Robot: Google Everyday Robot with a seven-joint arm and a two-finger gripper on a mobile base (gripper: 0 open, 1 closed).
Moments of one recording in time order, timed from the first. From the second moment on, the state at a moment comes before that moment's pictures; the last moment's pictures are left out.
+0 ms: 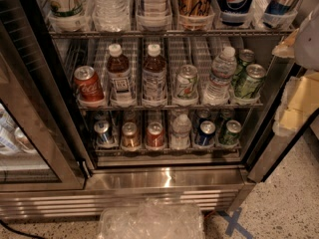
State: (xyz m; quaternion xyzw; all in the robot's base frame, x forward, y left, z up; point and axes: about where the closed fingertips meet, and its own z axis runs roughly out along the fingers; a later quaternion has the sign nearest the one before) arm 0.438 -0.217 0.976 -0.60 0.78 -0.03 0.16
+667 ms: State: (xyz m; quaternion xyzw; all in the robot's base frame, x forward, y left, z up) arm 0.441 -0.218 0.979 -0.60 0.79 -0.04 0.16
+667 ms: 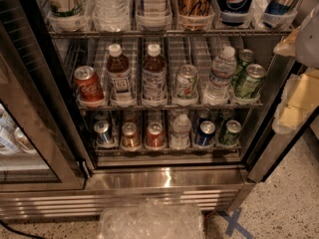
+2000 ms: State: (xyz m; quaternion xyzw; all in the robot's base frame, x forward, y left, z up) arm 0.459 -0.236 0.996 -0.42 0.85 0.06 0.31
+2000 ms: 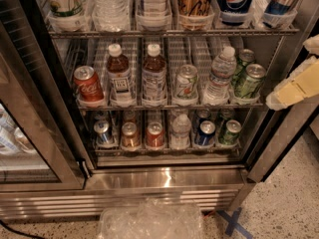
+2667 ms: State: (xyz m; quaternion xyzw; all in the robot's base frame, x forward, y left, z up) arm 0.501 -0.217 1.006 -0.32 0.82 0.18 0.45
